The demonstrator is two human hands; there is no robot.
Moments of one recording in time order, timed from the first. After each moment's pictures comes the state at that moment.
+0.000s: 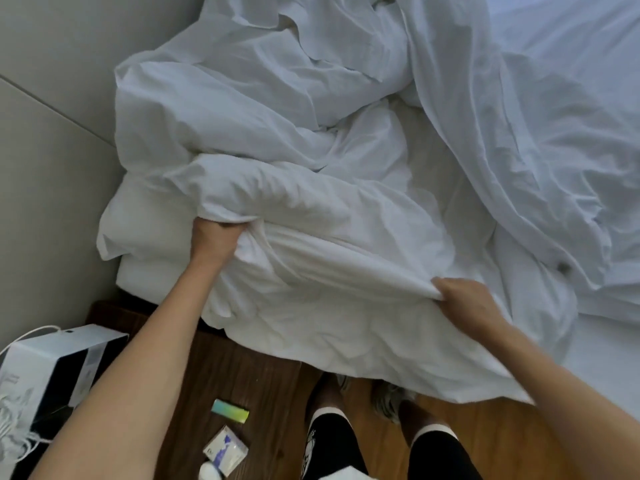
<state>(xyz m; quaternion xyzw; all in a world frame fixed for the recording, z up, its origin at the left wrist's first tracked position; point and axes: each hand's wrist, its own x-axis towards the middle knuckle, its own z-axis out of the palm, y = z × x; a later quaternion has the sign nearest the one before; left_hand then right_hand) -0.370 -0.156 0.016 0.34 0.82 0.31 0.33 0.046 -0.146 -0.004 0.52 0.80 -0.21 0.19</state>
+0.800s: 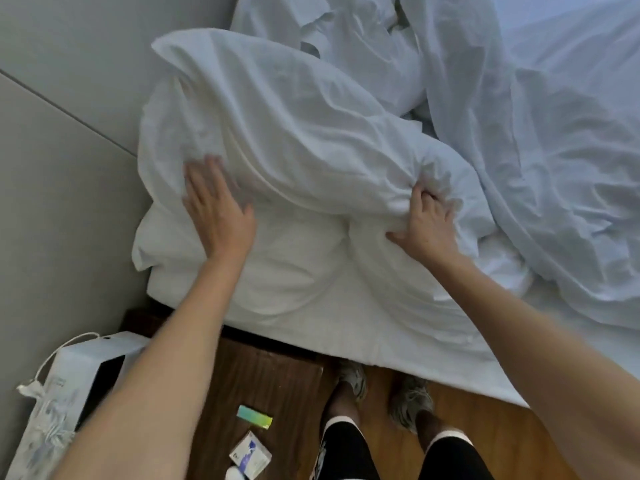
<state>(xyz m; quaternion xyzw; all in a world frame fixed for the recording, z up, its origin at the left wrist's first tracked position) -0.385 -0.129 0.055 0.44 0.88 0.15 0.09 -0.084 -0.058 0.004 0.63 0.74 -0.20 0.07</state>
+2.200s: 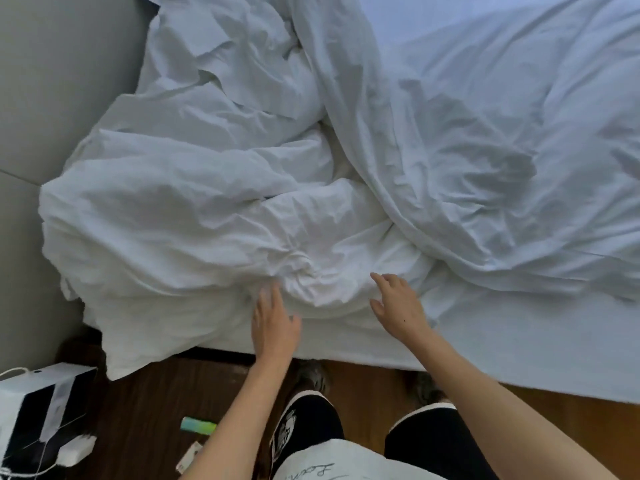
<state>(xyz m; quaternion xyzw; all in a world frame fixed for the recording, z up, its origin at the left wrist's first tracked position) -0.156 -0.238 0.032 0.46 0.83 0.02 0.33 0.066 -0.177 0.020 0.61 0.72 -0.31 0.10</state>
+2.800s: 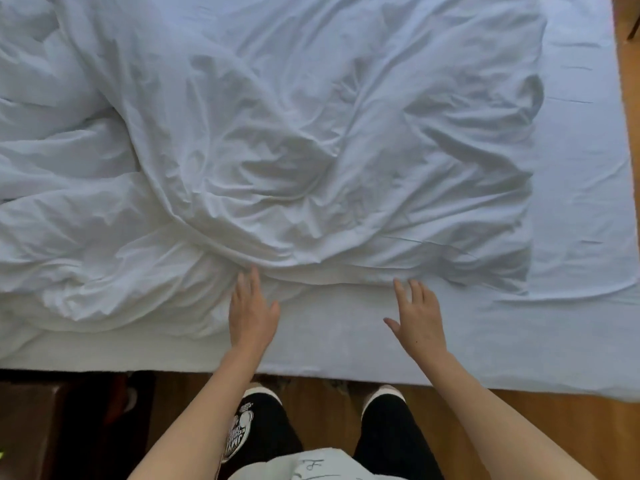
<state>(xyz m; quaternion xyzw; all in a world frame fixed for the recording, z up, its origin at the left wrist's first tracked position) 0.251 -0.172 0.003 0.52 0.79 -0.01 0.33 0.548 -0.178 -0.009 0.67 0.69 -0.19 0.18</state>
